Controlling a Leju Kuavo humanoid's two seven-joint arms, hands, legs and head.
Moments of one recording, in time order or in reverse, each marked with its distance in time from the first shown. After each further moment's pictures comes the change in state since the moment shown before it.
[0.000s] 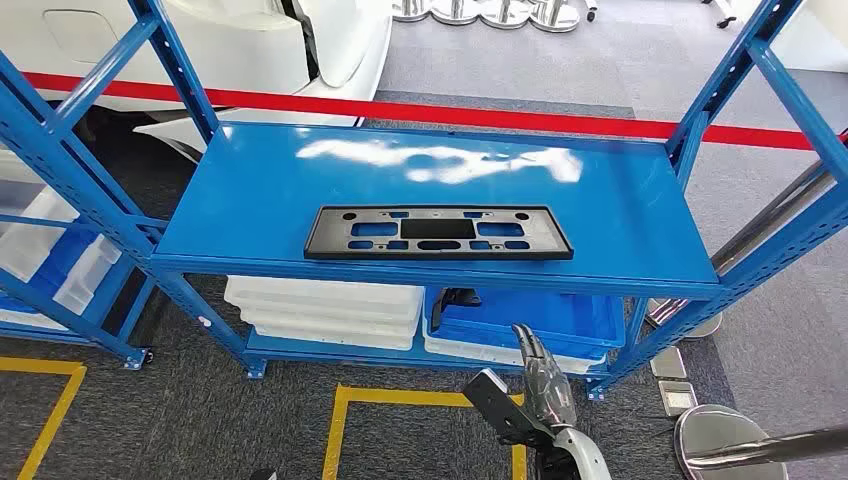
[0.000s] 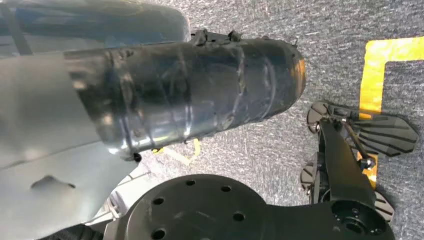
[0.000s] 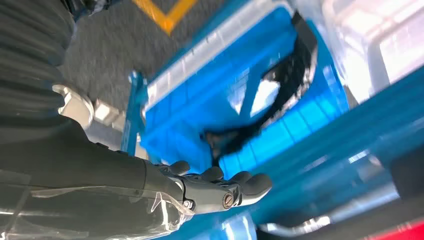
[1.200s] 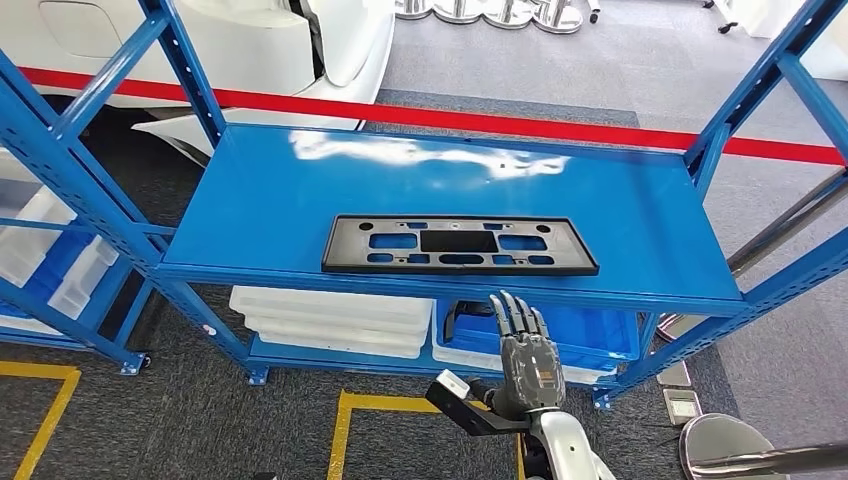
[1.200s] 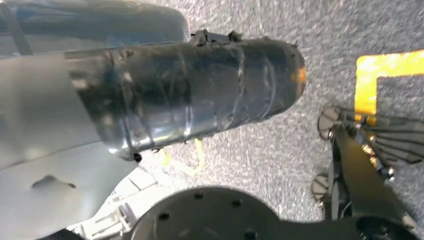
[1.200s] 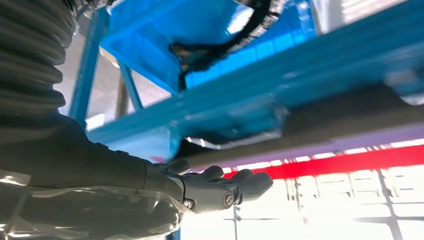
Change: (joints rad) left arm -0.001 -0.005 -0.046 0.011 0.004 -0.004 0.003; right arm -0.044 0.022 0.030 -0.103 0.439 0.061 0.136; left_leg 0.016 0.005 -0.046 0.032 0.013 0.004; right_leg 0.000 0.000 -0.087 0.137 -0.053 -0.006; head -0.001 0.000
